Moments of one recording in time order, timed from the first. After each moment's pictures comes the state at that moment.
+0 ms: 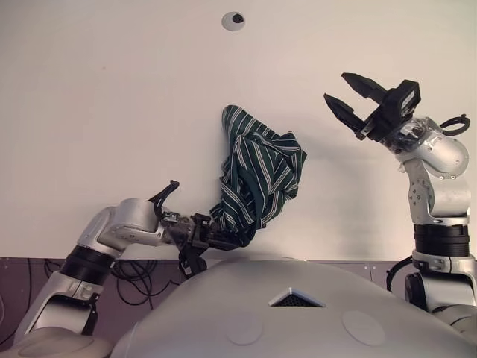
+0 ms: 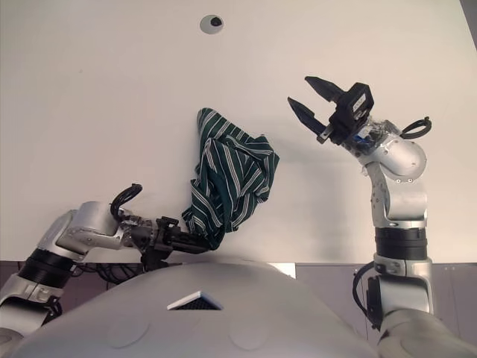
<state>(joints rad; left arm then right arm) 0.16 0.71 -0.38 -0.04 0.45 -1.28 -0.93 -0.01 -0.52 -0.01 -0.09 0.30 -0.04 0.78</state>
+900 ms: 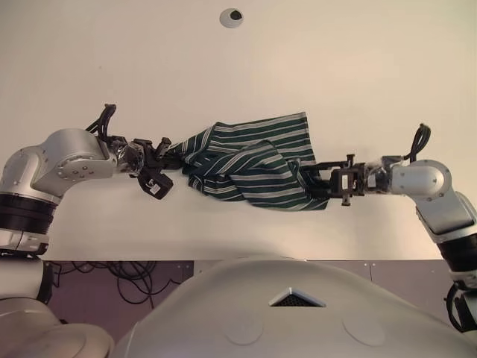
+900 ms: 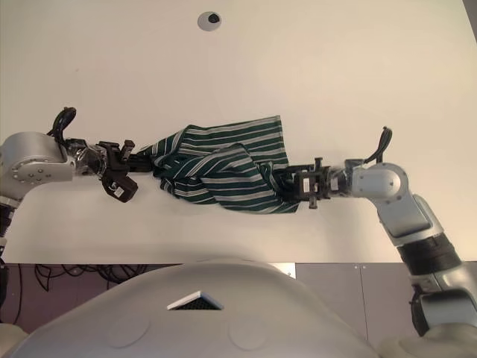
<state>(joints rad) -0.20 0.97 -0.31 0.18 0.52 -0.94 -0.84 0.13 -0.84 0.31 -0.18 0.09 -0.19 1.08</state>
